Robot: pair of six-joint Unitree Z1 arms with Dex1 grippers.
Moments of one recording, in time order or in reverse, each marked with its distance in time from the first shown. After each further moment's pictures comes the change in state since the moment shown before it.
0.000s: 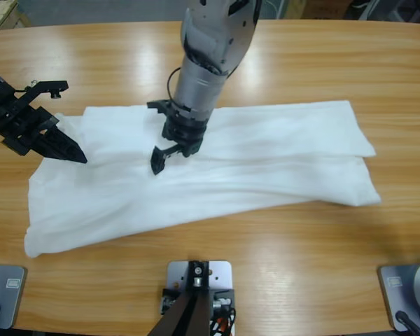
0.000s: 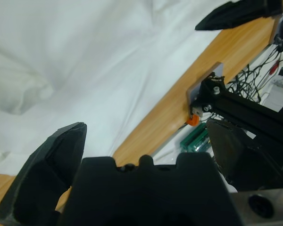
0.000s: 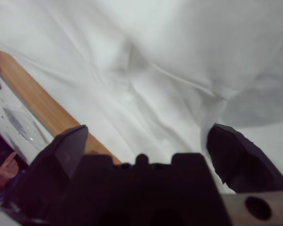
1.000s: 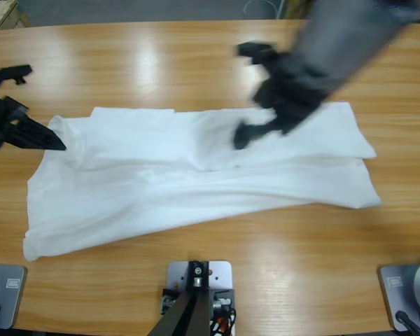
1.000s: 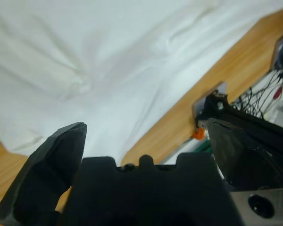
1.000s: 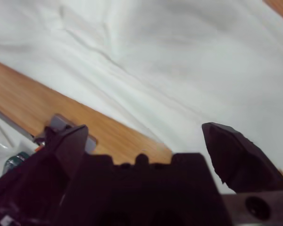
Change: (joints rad) arm 0 0.075 -0.178 0.075 -0.081 0.049 -0.068; arm 1 -0.078 -0.631 0.552 -0.110 -0.348 0.147
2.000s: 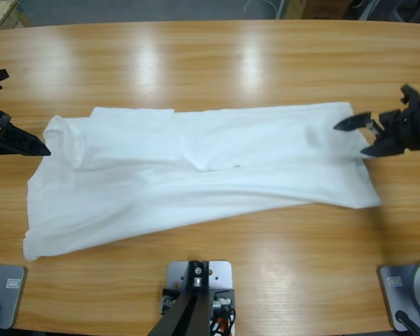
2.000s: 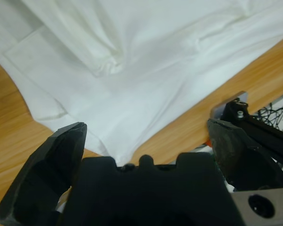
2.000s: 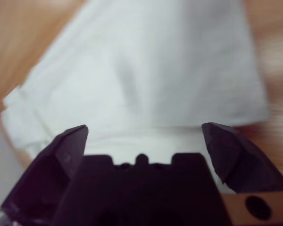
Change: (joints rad) arm 0 -0.011 -0.086 0.052 -0.015 0.132 -0.110; arm 1 -0.760 -0.223 0.880 -0.762 0.250 0.301
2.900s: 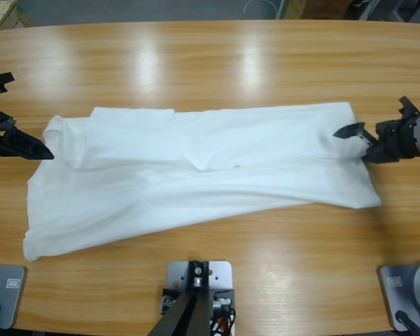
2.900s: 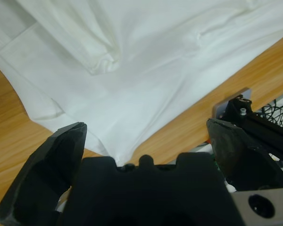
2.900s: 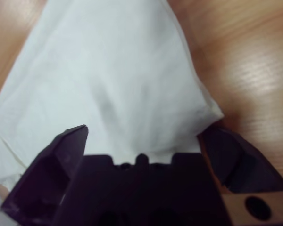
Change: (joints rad) arm 0 -0.025 0.008 0.000 0.000 0.005 -0.005; arm 1 0.056 0.044 0.080 -0.178 -0.142 0.085
